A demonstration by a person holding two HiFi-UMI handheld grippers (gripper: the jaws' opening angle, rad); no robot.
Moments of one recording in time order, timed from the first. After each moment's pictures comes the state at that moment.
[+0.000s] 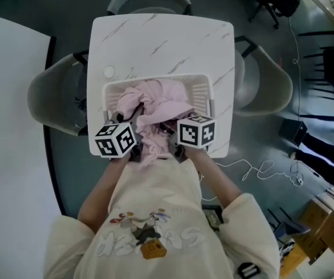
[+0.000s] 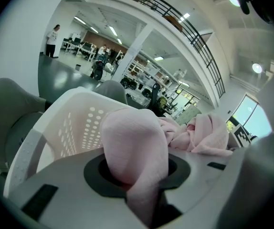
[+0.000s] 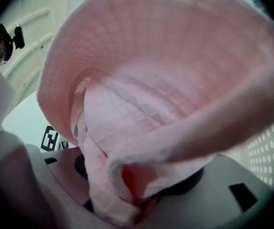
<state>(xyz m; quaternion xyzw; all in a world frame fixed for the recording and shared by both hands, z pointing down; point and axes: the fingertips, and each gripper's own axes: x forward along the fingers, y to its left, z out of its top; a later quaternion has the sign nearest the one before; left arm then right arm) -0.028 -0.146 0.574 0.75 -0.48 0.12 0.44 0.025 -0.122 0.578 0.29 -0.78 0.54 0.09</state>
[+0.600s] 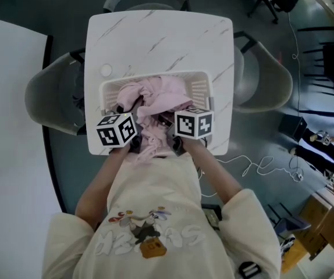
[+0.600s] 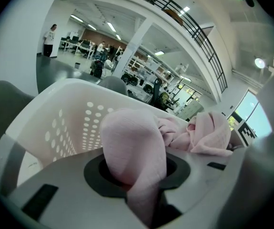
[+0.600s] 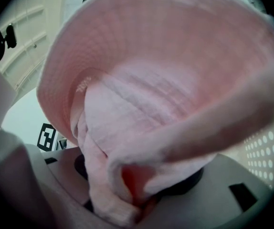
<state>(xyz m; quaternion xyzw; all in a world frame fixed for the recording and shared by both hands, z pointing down) -0.024 -0.165 0.599 0.74 -0.48 0.15 0.44 0.031 -0.138 0.602 0.31 -0.77 0.55 0.11</state>
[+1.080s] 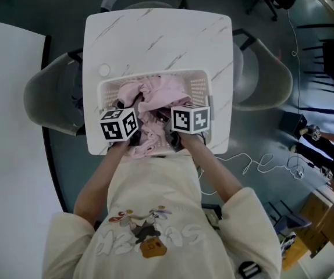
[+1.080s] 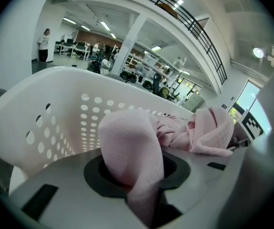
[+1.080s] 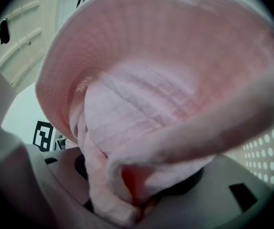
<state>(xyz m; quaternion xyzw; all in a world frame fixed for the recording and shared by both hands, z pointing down) -0.021 -0.175 0.625 0.75 -0.48 0.18 0.42 0.035 -0.145 0.626 0.33 -0.75 0.55 0.13</state>
